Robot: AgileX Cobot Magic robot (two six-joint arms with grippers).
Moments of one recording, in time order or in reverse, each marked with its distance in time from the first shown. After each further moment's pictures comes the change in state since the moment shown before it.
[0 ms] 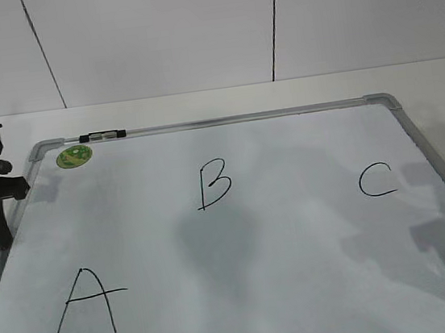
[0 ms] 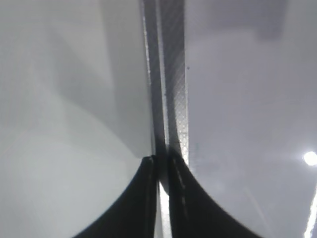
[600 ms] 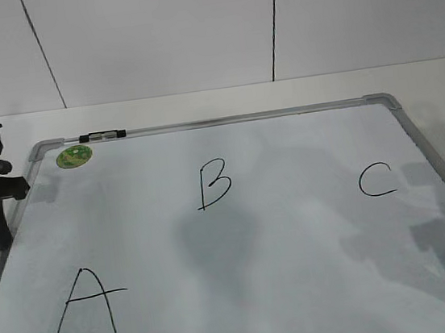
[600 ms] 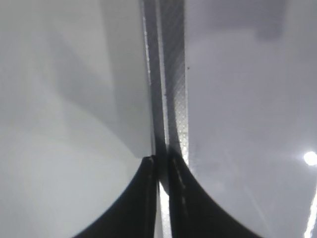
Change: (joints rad) left arm 0.000 0.000 0.000 0.000 0.000 0.000; right arm 0.000 0.000 0.000 0.003 0.002 0.000
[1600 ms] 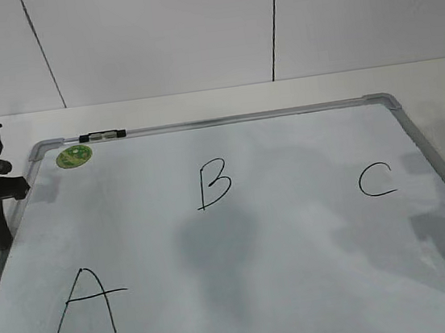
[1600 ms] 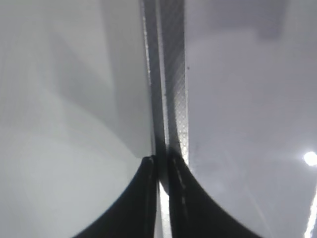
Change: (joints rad) left arm 0.000 0.000 0.000 0.000 0.000 0.000; right arm -0.002 -0.096 0.008 -0.006 -0.015 -0.002
